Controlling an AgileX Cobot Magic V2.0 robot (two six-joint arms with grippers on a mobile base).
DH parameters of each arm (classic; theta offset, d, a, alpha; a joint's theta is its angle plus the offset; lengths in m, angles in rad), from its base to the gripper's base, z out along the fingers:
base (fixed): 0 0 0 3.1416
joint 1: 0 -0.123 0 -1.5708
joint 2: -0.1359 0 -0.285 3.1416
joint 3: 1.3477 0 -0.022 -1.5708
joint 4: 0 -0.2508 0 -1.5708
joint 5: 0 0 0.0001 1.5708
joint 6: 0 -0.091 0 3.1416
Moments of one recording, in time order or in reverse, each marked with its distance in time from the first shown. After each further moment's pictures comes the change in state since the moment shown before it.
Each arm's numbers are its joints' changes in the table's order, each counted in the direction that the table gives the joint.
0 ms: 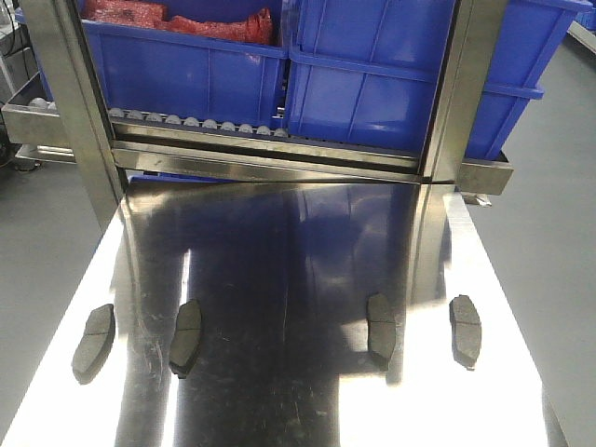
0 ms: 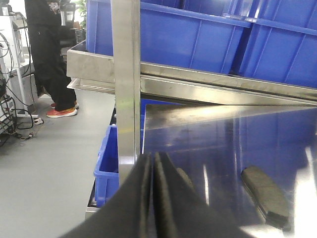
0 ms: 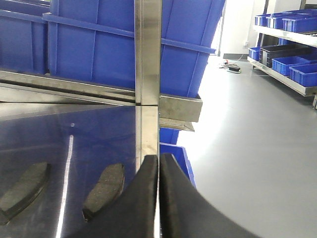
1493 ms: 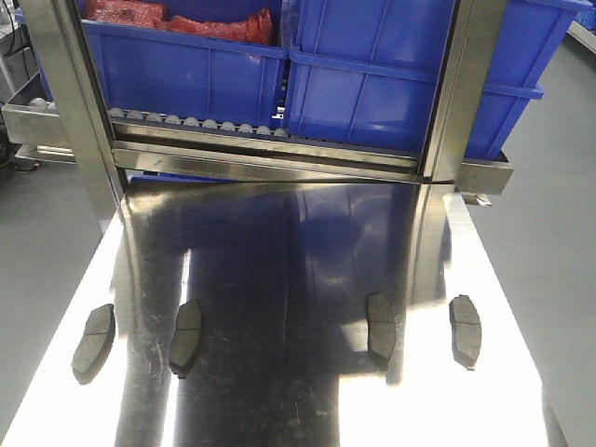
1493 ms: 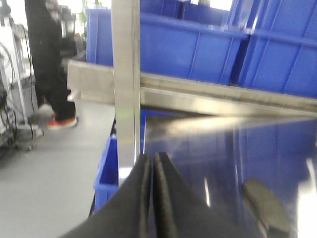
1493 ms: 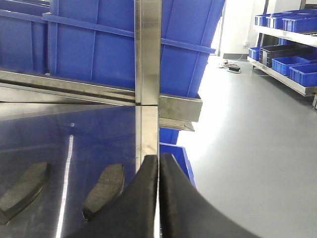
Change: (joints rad) left arm 0.000 0.000 0.000 -0.010 0.057 0.000; right arm 0.000 0.000 0.000 0.000 0.000 0.000
